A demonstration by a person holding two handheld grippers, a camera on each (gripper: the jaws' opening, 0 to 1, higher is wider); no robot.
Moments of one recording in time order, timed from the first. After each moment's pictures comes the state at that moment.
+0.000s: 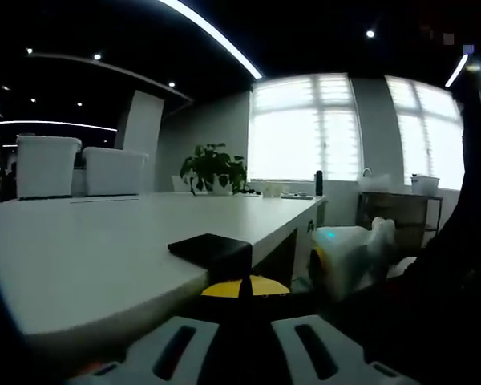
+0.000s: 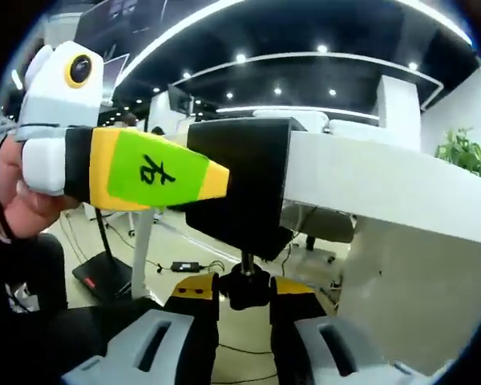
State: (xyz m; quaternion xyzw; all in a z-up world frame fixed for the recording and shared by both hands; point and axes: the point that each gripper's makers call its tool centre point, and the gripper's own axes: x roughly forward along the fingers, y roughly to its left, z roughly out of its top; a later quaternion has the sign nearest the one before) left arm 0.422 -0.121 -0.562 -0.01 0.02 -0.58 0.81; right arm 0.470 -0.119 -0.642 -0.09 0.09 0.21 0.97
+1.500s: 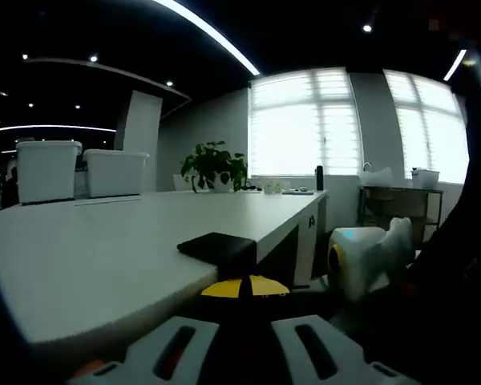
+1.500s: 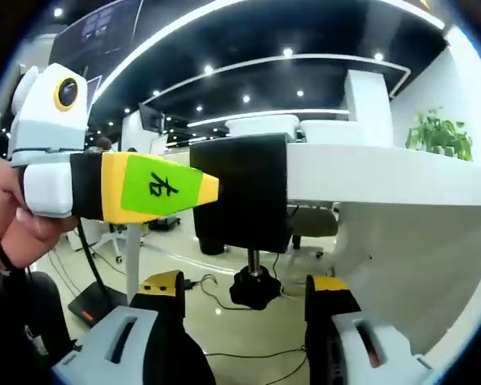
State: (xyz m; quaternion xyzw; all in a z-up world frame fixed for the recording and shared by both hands) left arm 0.420 -0.115 -0.565 0.01 0.03 -0.58 0.82; right arm 0.466 -0.116 -0.638 -0.01 0.08 0.10 0.99
